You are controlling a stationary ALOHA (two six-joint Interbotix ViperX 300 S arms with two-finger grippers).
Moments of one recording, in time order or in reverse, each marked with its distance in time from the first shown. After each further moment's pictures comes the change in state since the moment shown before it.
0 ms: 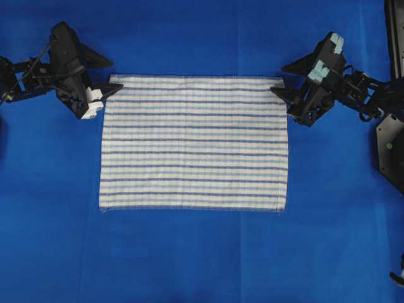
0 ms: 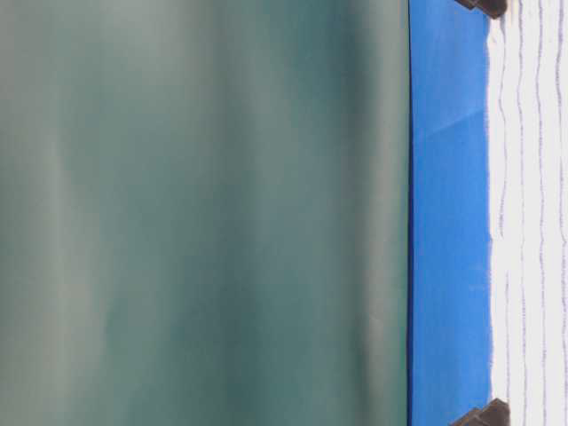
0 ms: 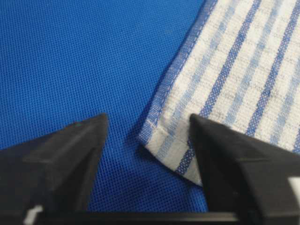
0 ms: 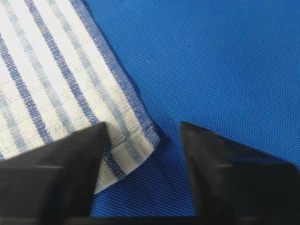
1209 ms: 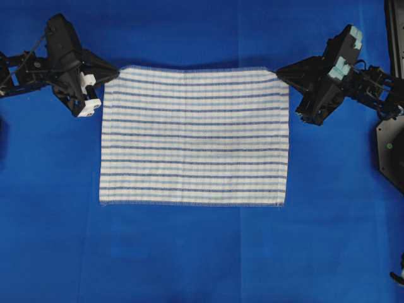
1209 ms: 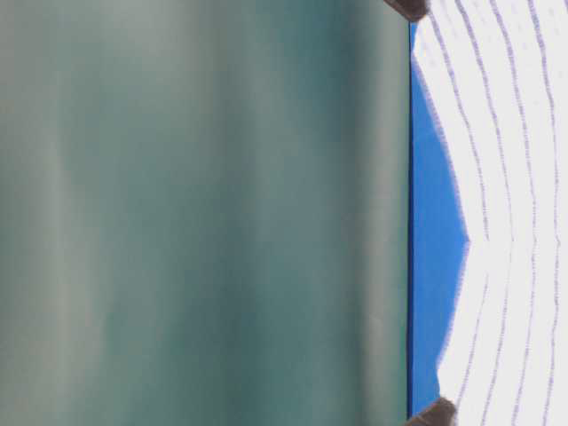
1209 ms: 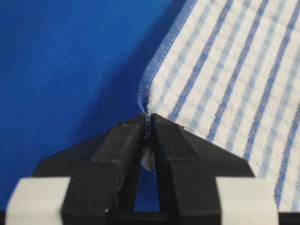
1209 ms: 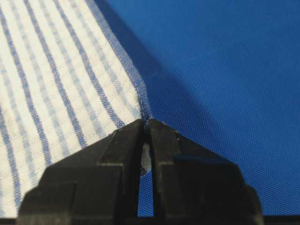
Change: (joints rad) left arm -0.029 -0.207 -0.018 -0.005 0.199 0.009; right arm 0.029 -0.273 0.012 -0.002 0.133 -0.043
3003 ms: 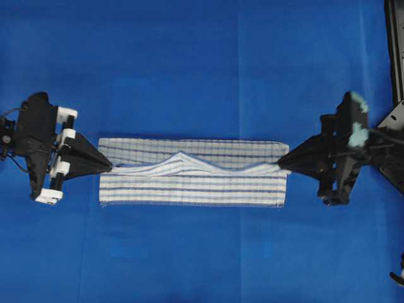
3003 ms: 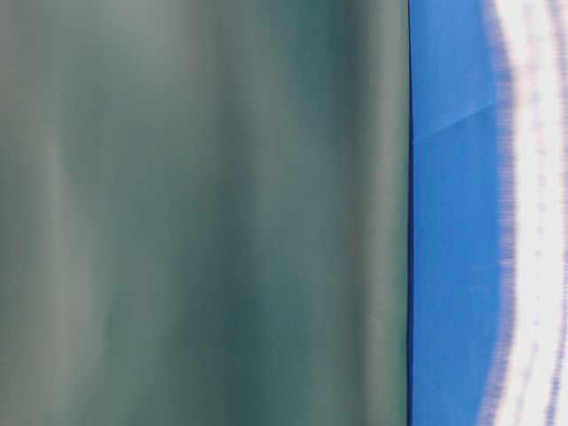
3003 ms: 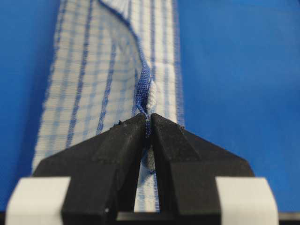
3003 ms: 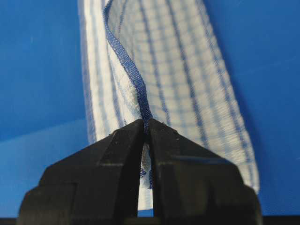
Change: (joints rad) left arm -0.575 -0.207 0.077 0.002 -0.005 -0.219; right arm 0.646 -0.120 0.008 0.439 0.100 0.041
